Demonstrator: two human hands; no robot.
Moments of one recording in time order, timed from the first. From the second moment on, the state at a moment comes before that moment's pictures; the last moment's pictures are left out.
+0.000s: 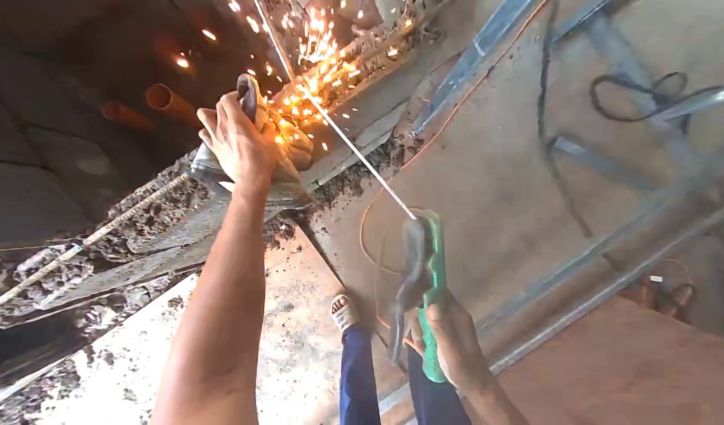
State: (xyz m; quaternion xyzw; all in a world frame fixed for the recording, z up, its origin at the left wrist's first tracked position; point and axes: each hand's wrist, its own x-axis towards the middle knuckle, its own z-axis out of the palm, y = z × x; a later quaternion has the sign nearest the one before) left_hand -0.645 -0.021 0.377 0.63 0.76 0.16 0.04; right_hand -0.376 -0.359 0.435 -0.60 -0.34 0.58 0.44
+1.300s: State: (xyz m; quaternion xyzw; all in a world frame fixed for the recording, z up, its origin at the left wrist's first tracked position) left_hand -0.642 -0.016 0.374 0.62 0.77 0.18 0.02; right_hand -0.386 -0.358 0.432 -0.61 -0.34 0.57 0.43
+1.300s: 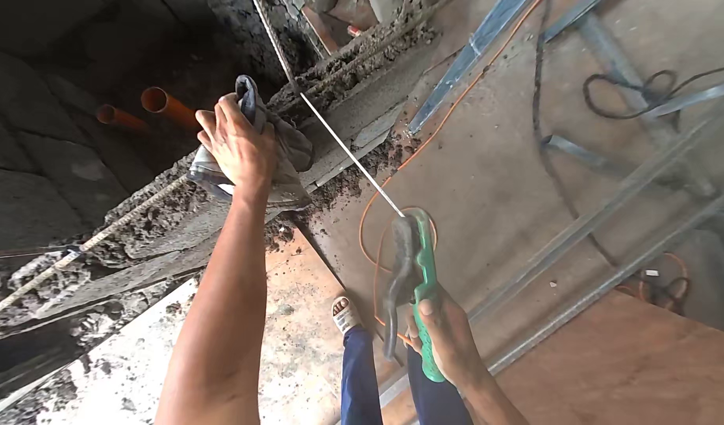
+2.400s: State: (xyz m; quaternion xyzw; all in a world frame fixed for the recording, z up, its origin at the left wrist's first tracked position) left_hand -0.642 -0.018 0.372 0.62 0.76 0.18 0.00; right_hand -0.397 -0.367 0.438 -0.63 -0.37 0.54 0.43
